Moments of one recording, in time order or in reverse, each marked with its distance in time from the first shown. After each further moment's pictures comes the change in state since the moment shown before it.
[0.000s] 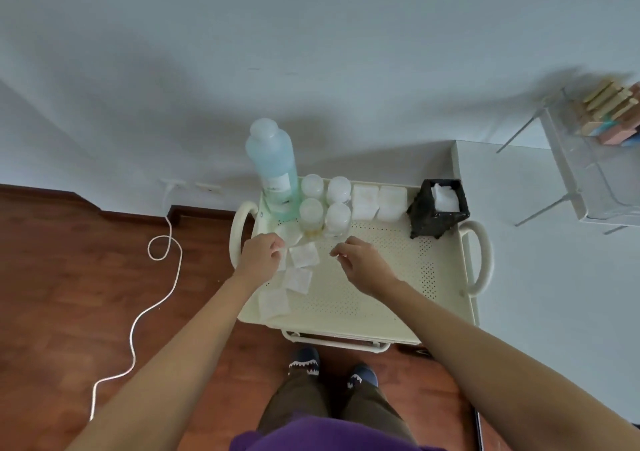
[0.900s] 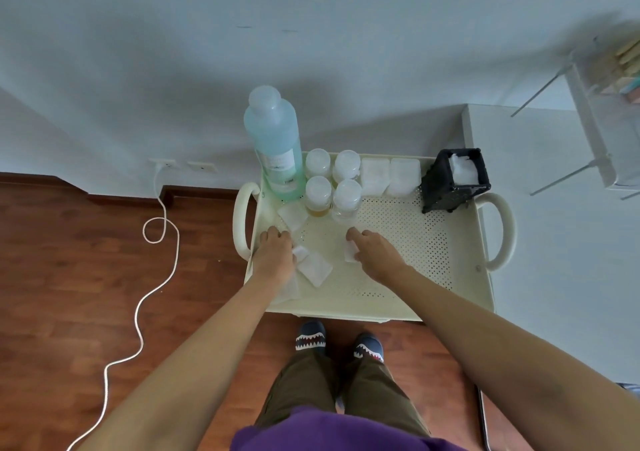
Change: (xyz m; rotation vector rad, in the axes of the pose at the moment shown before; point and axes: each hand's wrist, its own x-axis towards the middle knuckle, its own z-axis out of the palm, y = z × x) left_hand 0.003 -0.014 0.040 0.459 -0.016 0.057; right_hand 0.009 0.028 0.041 -0.224 -0.142 0.157
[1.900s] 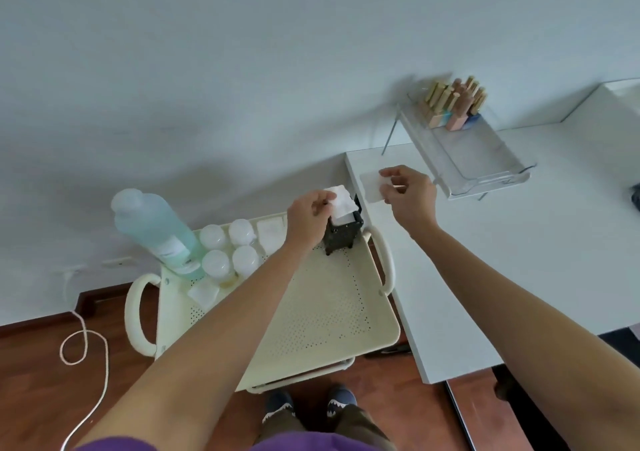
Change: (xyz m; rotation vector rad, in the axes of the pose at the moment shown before) left_hand 0.066 0.258 -0.066 -0.879 0.159 0.426; right_hand -0.075 0.143 -0.208 0.764 0.873 0.452
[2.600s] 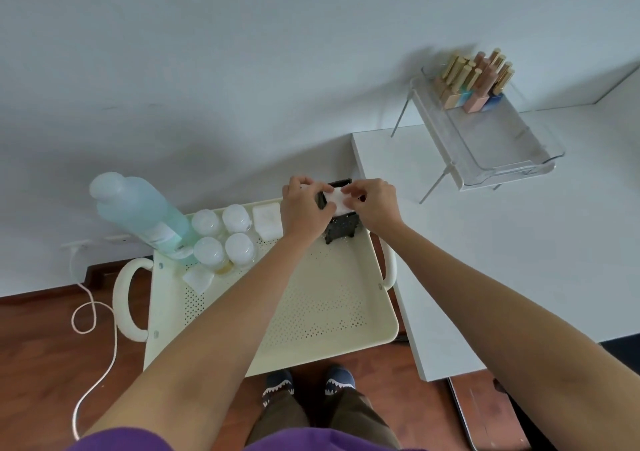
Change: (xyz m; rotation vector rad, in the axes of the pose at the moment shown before) left_hand 0.010 -0.020 0.016 0.408 0.023 -0.055; right_hand 0.004 0.026 0.062 -0.208 -0.304 -0.054
